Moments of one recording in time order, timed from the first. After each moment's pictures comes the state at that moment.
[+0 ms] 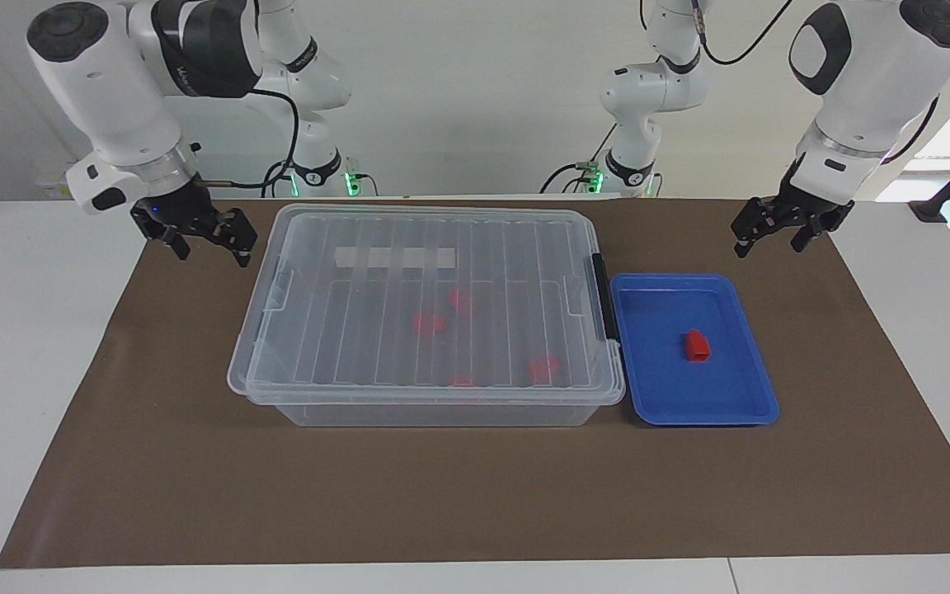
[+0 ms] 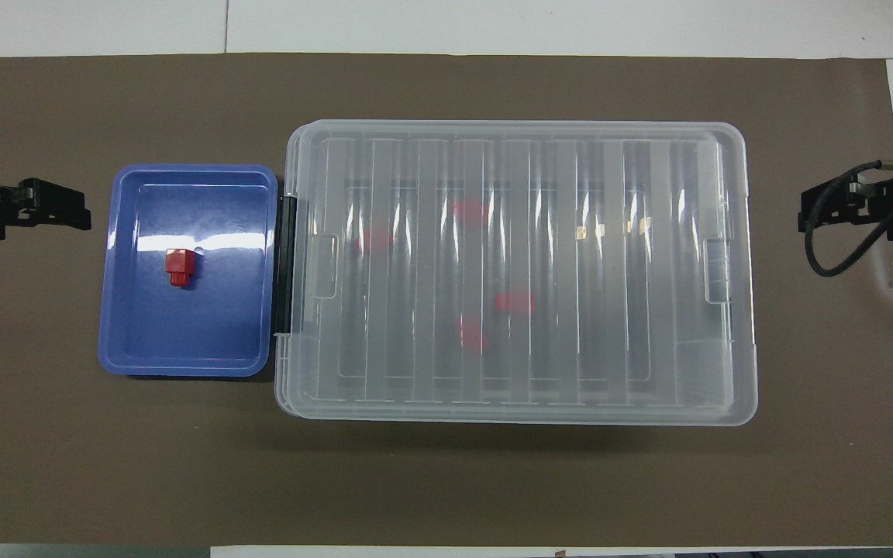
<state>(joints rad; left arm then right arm) 0.05 0.00 -0.12 -1.66 -0.01 1.69 -0.10 0.04 0.04 -0.01 -1.66 0.00 1.69 0.21</state>
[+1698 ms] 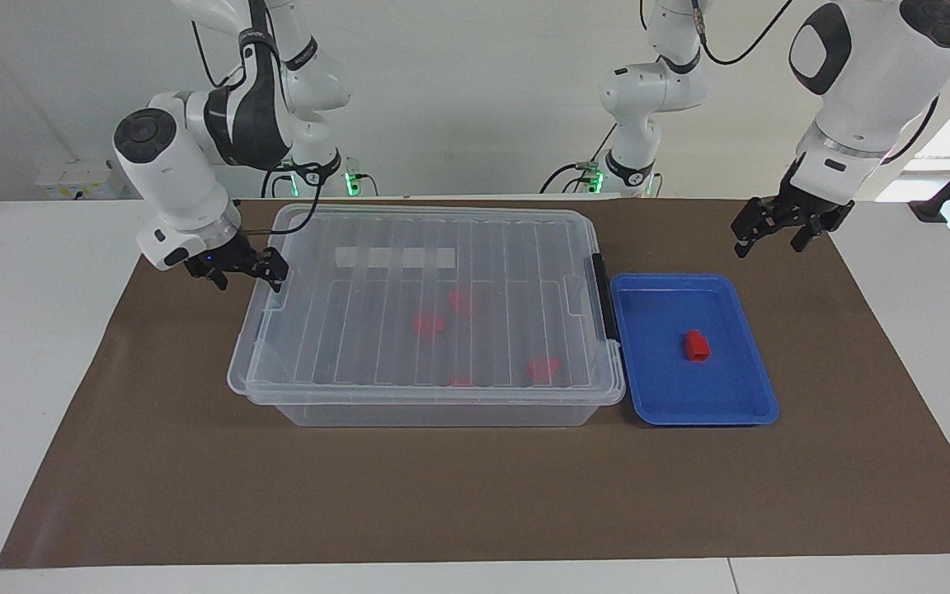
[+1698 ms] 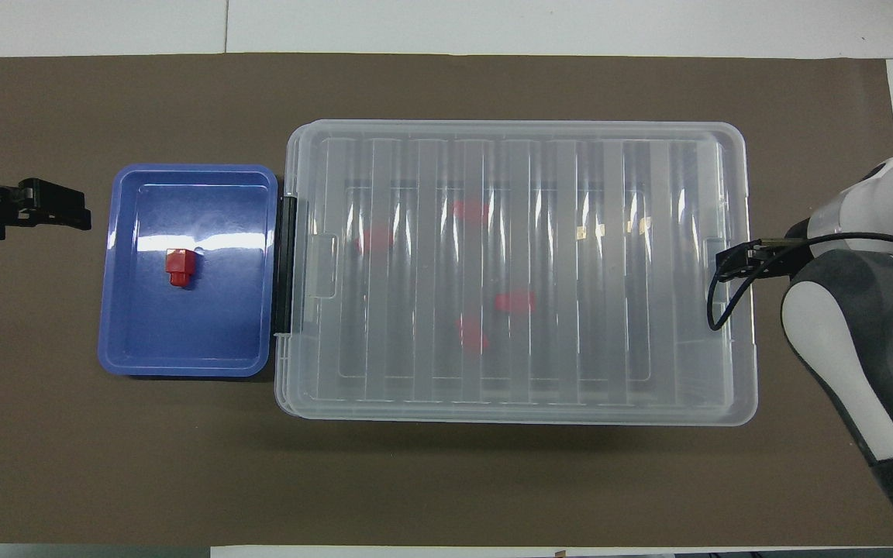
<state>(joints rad) 0.05 0.00 -0.12 -1.66 -0.01 1.69 -0.10 0.01 -0.01 -0.01 -2.01 0.00 1.91 0.06</state>
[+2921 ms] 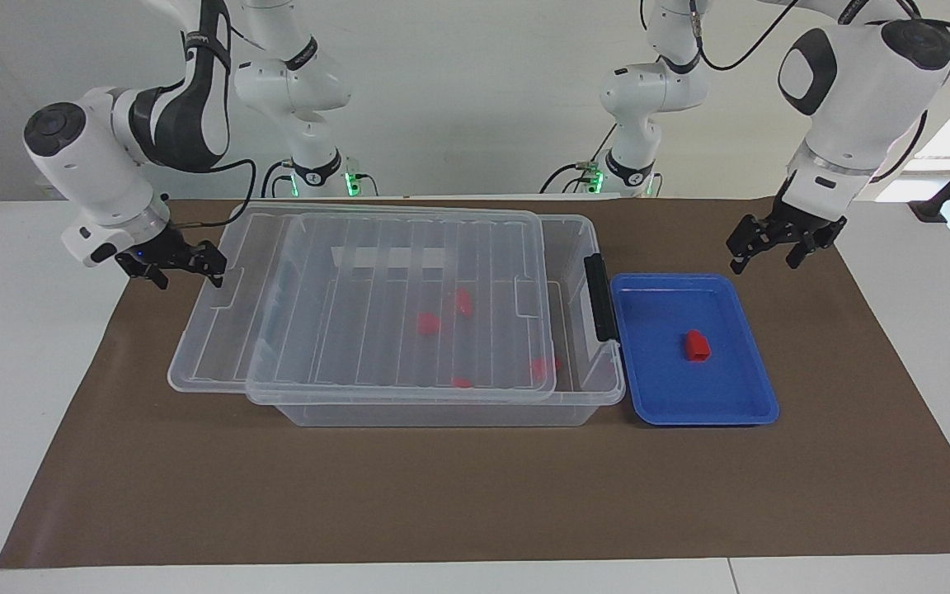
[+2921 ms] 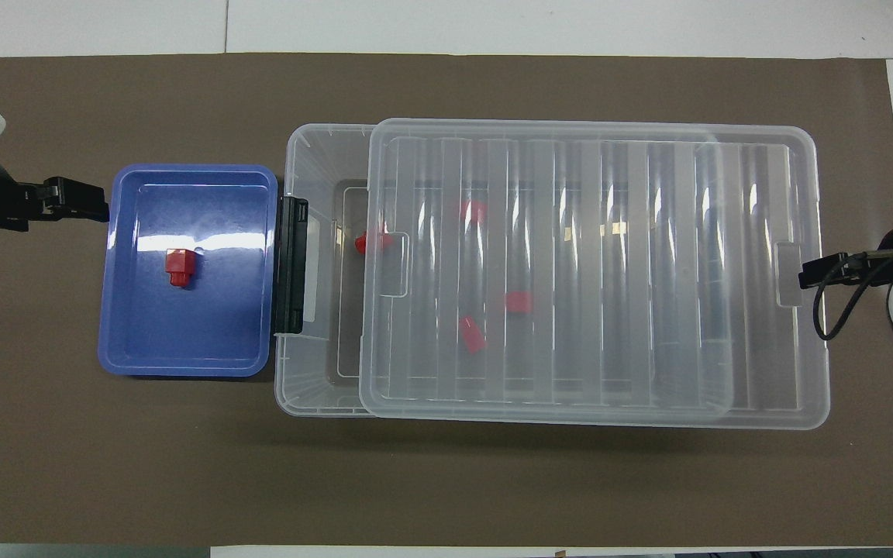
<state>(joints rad) 0.05 0.00 -0.12 -1.77 -0.01 1.86 -0.10 0.00 -0.01 -0.20 -2.01 -0.02 1.92 -0.21</state>
